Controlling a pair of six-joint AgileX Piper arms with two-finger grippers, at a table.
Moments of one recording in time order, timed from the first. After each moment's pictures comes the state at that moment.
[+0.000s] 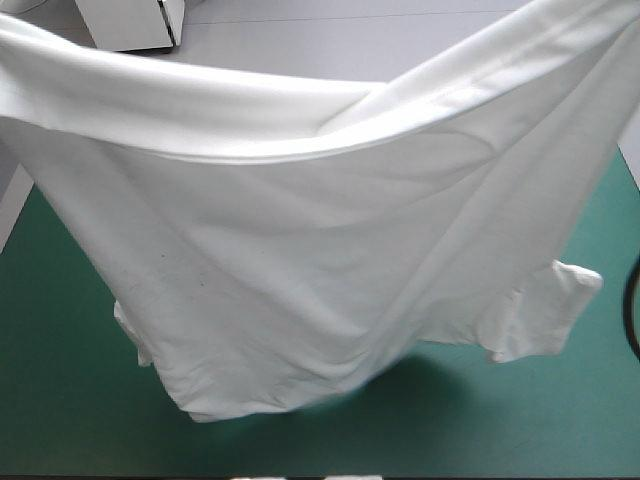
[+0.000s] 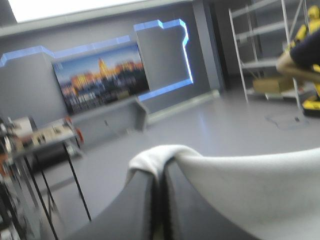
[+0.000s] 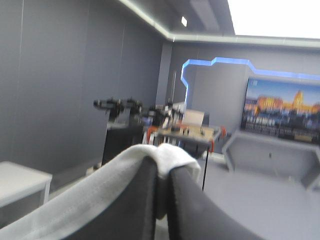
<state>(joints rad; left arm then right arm) -0.13 1.14 -2.40 -0.39 1.11 0.37 0.14 1.18 -2.46 0.27 0.96 -0.19</state>
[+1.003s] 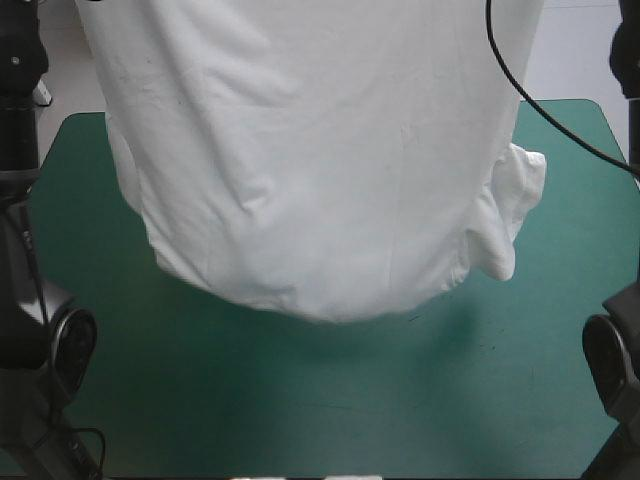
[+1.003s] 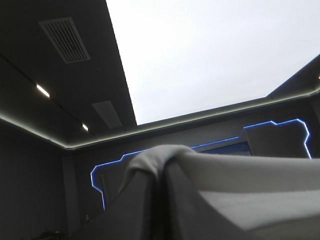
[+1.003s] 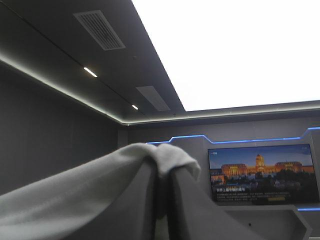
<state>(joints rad) -0.13 1.86 -2.63 -0.35 0.13 0.59 0.11 1.79 -2.55 0.32 0.13 -0.21</state>
